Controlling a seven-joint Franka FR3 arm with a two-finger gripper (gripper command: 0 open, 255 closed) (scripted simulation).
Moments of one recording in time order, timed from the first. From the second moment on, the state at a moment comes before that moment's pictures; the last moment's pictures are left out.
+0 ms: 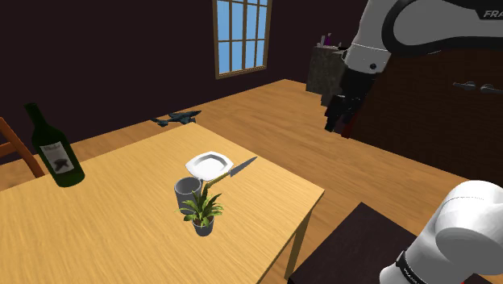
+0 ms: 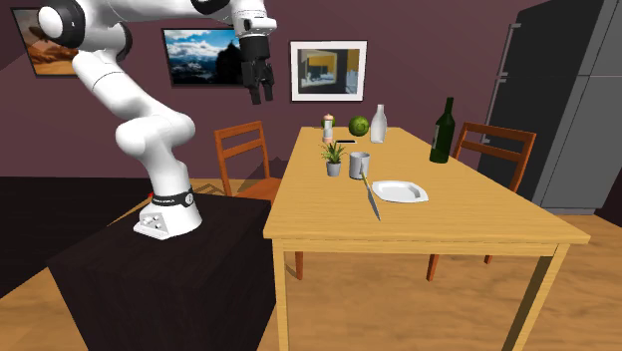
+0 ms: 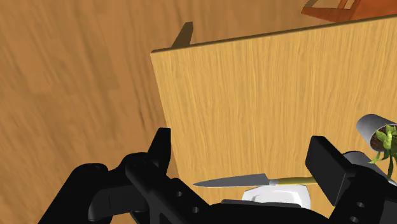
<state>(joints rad) 0.00 -0.77 0.06 -2.38 0.07 1.70 0.04</state>
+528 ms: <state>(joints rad) -0.04 -0.63 0.21 -2.38 0.14 1.84 0.34</state>
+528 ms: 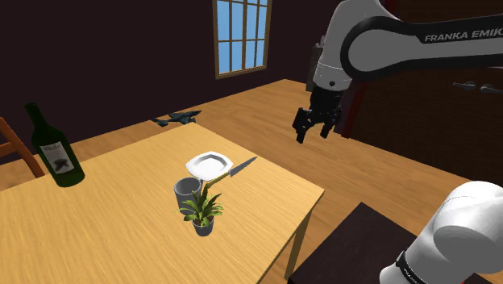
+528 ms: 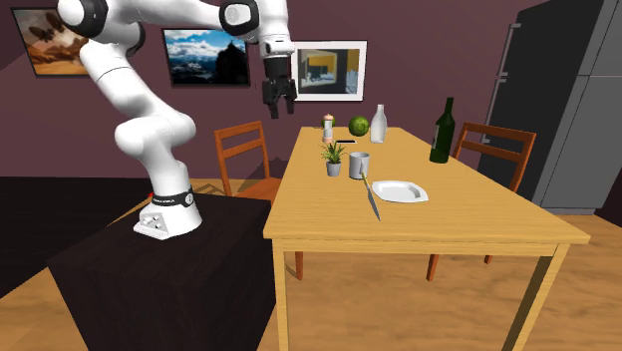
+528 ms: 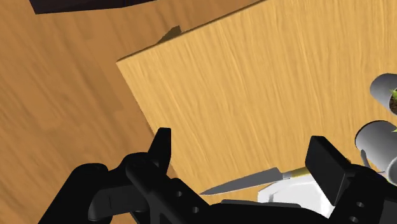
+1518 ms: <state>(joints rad) -0.16 -0.05 0.46 -2.13 0.05 2.12 1.10</state>
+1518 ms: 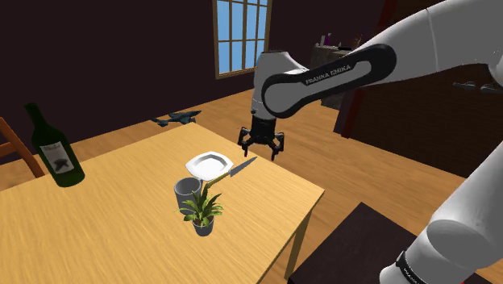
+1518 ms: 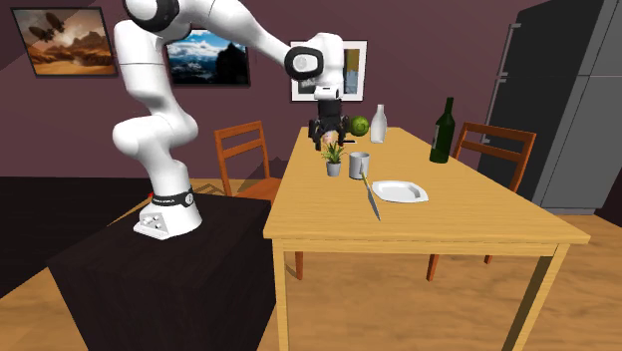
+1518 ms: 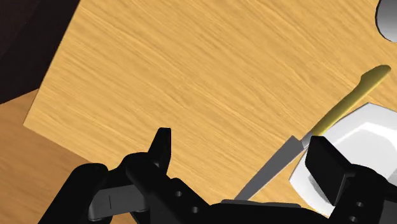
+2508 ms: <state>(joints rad) -0.06 0.54 0.35 -1.66 -0.14 2.17 1.70</state>
